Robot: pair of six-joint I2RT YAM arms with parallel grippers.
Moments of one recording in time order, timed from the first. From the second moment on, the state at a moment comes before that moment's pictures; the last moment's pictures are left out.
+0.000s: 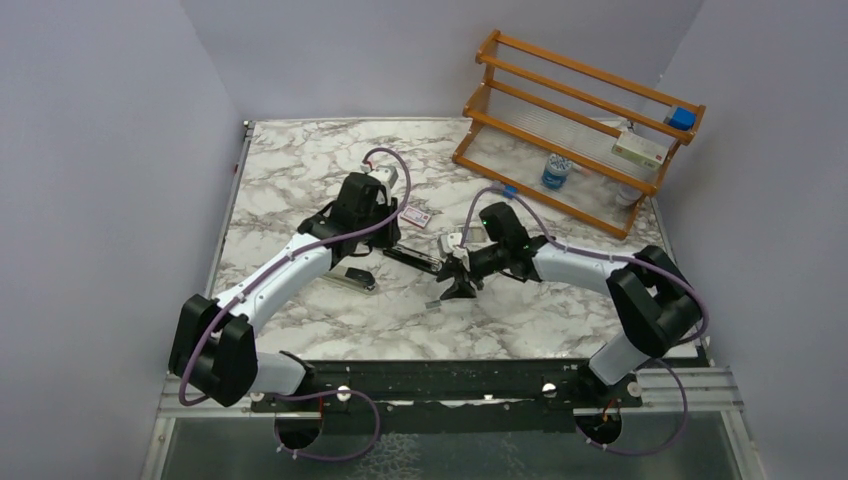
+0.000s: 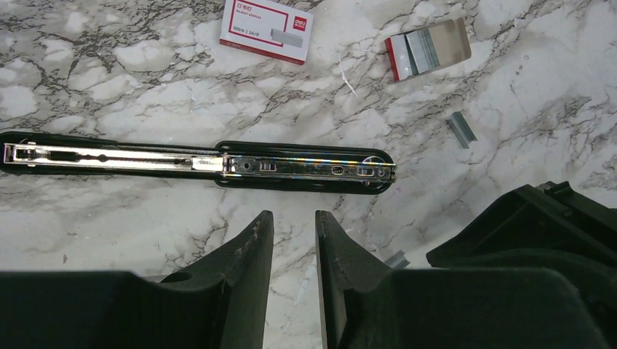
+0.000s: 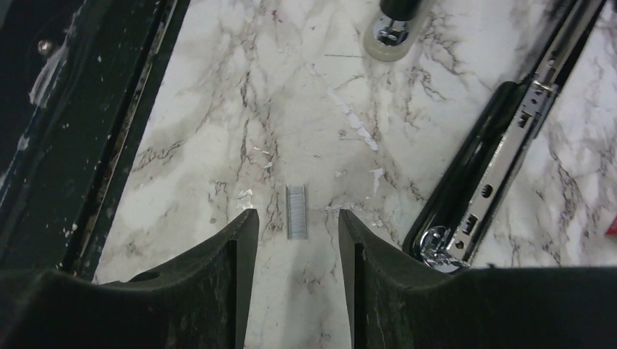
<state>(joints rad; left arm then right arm) -0.50 1.34 0.97 -0.36 0.07 -0.31 0.64 1.58 0.80 0.03 -0.95 -0.67</state>
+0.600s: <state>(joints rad) -0.47 1.31 0.95 -0.36 0.08 -0.31 0.73 1.74 0.89 -0.16 -0.94 -0.92</state>
